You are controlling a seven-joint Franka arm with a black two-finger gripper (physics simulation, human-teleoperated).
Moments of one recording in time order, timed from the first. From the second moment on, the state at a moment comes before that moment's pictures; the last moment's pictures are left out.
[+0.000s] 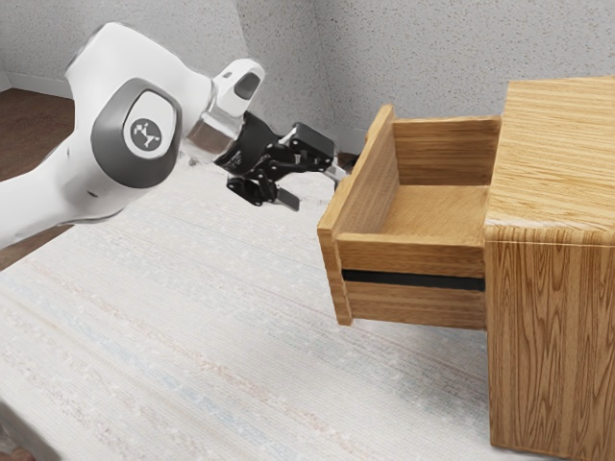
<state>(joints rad) -0.13 -0.06 0.18 -1.78 -0.48 2.25 -0.15</state>
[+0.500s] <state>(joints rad) -0.13 -0.08 0.22 -1.82 -0.48 2.25 -0.16</state>
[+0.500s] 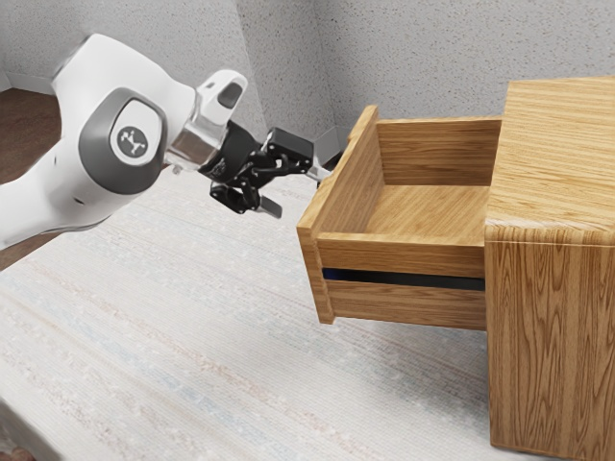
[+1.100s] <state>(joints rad) -0.13 -0.17 0.21 -1.91 -0.46 2.25 -0.16</state>
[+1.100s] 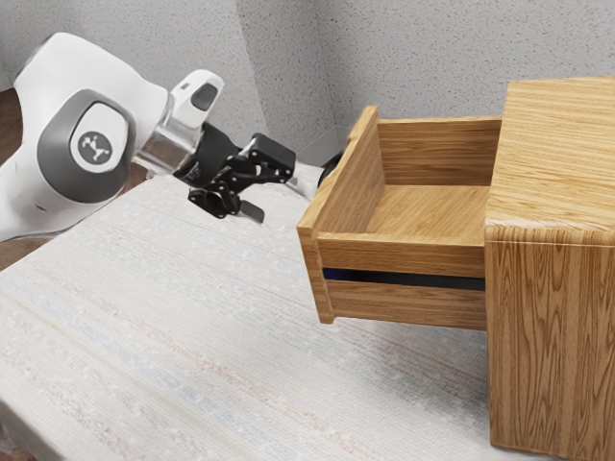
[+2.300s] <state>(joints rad) -0.13 -0.20 0.22 -1.89 -0.41 2.22 -0.16</state>
